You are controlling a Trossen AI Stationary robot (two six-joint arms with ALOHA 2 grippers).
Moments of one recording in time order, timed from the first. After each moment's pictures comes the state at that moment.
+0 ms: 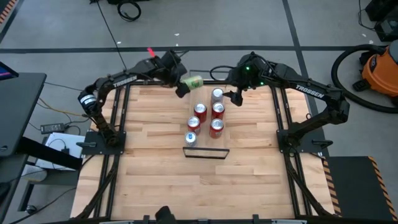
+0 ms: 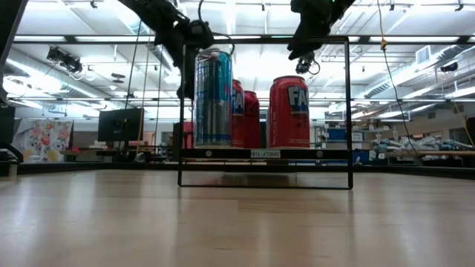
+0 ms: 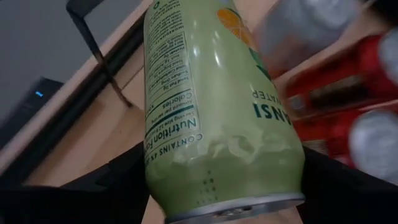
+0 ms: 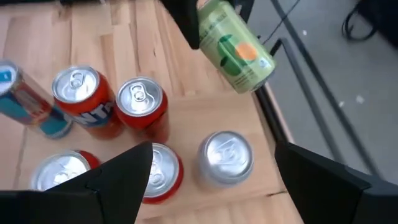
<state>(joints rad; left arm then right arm) 0.65 1.69 1.46 -0.70 0.26 -0.03 -0.46 1.36 1.42 -0.79 -0.10 -0.22</state>
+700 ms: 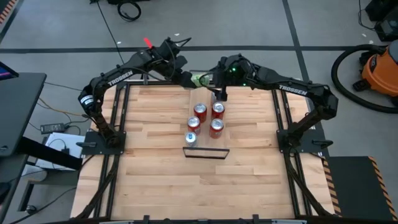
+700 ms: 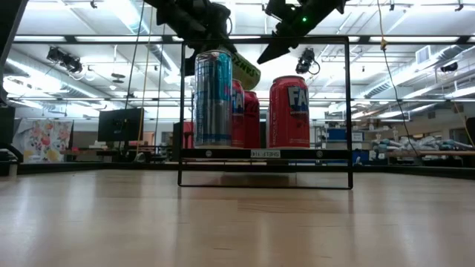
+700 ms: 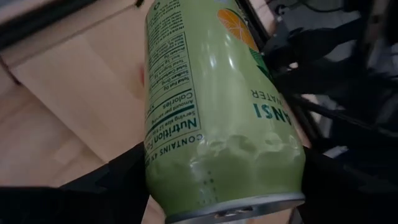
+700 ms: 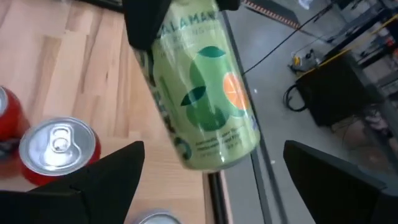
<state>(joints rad) 0.64 1.69 1.70 -0.86 0.53 -0.43 -0.43 1.51 1.42 -0.46 0.03 -0.52</state>
